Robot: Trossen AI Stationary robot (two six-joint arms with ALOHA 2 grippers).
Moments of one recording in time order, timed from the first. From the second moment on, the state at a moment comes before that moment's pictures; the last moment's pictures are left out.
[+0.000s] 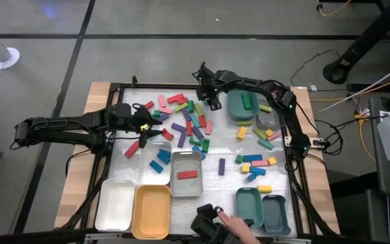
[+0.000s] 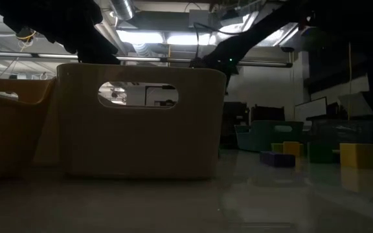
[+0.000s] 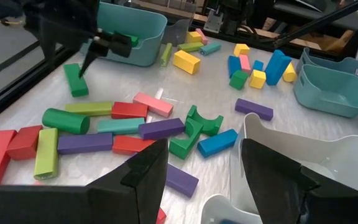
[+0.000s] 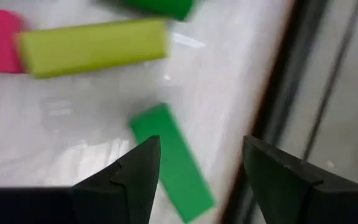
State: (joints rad) left arm 0.22 0.74 0.50 -0.17 0.06 -0.12; right arm -0.57 2.20 1.78 -0.75 0.05 -0.92
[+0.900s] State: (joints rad) left arm 0.22 0.74 0.50 -0.17 0.06 -0.13; right arm -0.62 2.21 1.74 -0.75 -0.06 -1.00
